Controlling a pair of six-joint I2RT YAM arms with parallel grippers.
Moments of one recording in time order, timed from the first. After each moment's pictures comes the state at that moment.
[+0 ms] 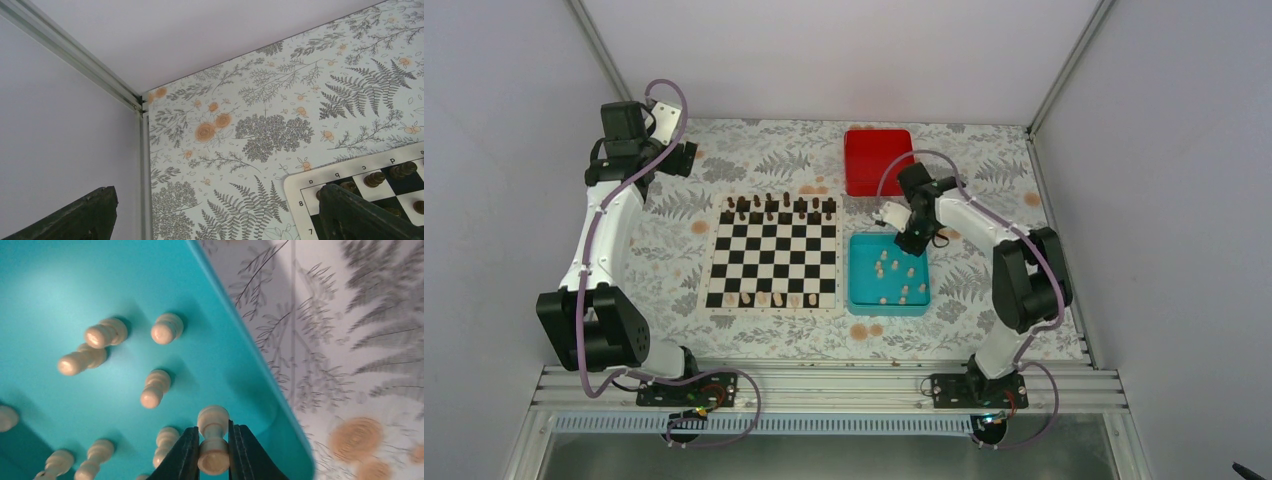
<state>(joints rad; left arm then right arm) 0.13 1.45 1.36 -0.51 0.06 0.41 0.40 1.76 1.22 -0.89 -0.05 -0.62</state>
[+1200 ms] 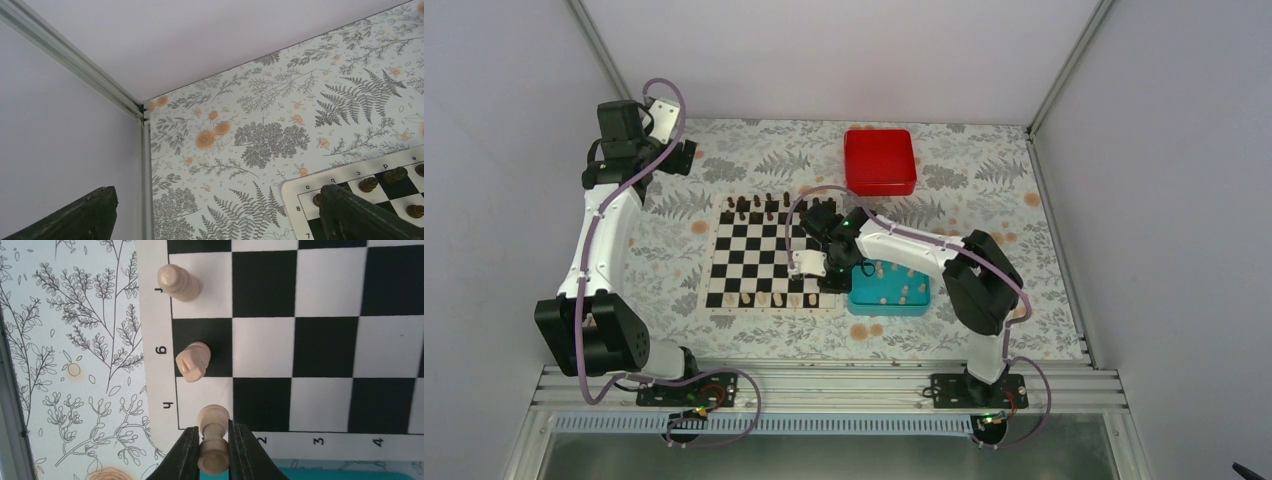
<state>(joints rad) 0.13 1.42 1.36 -0.50 0.08 0.41 0.92 1.89 1.41 -0.90 -0.20 -0.63</state>
